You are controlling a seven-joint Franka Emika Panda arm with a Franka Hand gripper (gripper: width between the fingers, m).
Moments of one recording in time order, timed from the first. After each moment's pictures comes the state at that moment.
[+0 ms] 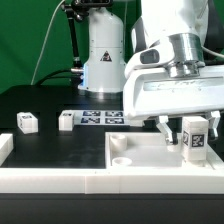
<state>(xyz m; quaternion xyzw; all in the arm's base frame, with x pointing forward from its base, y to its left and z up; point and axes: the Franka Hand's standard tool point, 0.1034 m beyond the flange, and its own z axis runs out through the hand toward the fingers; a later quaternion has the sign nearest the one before) 0.610 0.113 0.058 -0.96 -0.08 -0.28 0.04</state>
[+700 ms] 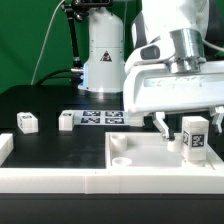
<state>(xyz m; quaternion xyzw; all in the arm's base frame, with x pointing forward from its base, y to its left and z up) 0.613 0.112 0.076 -0.96 -0.09 -0.27 0.04</state>
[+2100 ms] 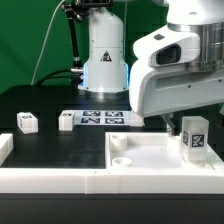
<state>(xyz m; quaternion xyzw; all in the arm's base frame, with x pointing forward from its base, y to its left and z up) 0.627 0.116 0.083 -0.99 -0.09 0.06 0.07</state>
